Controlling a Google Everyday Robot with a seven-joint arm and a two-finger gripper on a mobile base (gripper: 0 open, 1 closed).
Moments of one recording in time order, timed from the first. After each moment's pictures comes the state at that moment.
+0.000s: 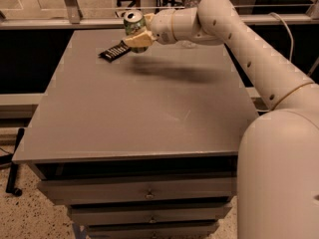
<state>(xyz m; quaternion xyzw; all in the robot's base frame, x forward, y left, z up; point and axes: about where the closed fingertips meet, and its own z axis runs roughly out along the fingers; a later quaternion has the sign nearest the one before) 0.785 0.050 0.928 -0.53 0.59 0.25 0.56</state>
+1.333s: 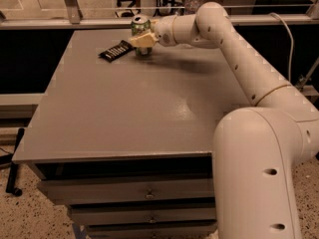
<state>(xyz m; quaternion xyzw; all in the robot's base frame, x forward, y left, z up) 0.842 0.039 0.892 -0.47 0.64 0.27 0.55</state>
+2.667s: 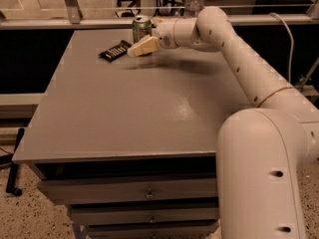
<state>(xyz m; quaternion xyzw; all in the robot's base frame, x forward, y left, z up) 0.840 0.037 0.885 -0.45 0.65 0.28 0.55</state>
